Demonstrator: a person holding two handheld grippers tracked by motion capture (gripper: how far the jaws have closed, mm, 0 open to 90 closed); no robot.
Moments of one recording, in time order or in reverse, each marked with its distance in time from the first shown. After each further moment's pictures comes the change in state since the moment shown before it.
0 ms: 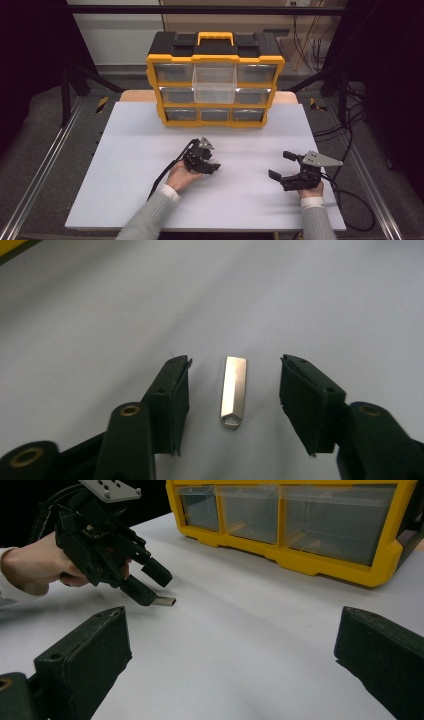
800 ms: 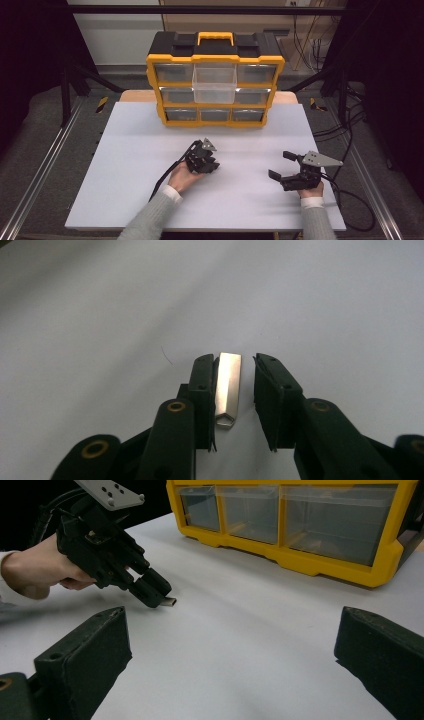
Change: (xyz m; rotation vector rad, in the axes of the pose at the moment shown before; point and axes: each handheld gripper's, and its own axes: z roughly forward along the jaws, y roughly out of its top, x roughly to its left) left arm -0.006 0.001 0.006 0.033 0.018 0.015; right arm 0.000 0.000 0.000 -0.001 0.001 0.001
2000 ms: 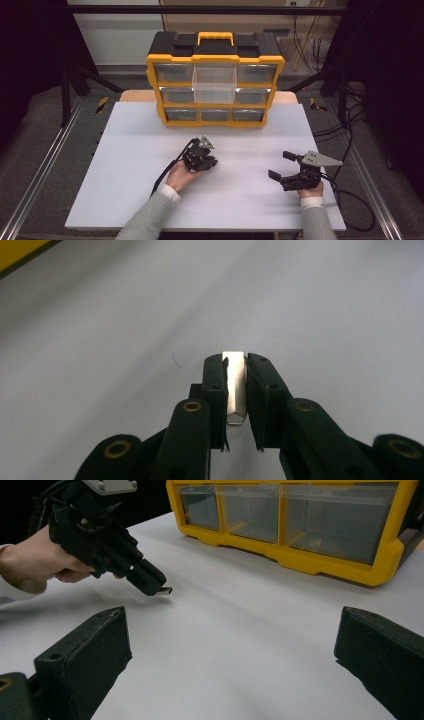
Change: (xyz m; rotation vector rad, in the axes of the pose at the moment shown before) left arm 0.002 0.003 -0.016 -0.033 -0.002 -0.013; right arm 0.000 0.000 0.001 0.004 0.000 0.001
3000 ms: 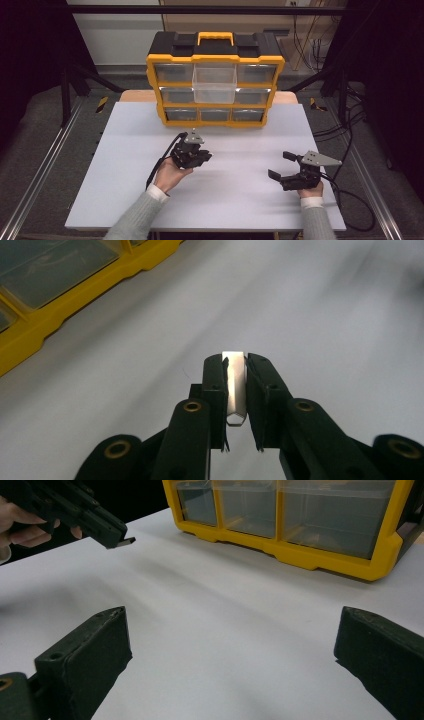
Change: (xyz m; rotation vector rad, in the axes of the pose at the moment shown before) left arm -0.006 0.010 -0.063 -0.099 0.008 0.002; right arm -0.001 0.000 0.001 0.016 -0.008 0.009
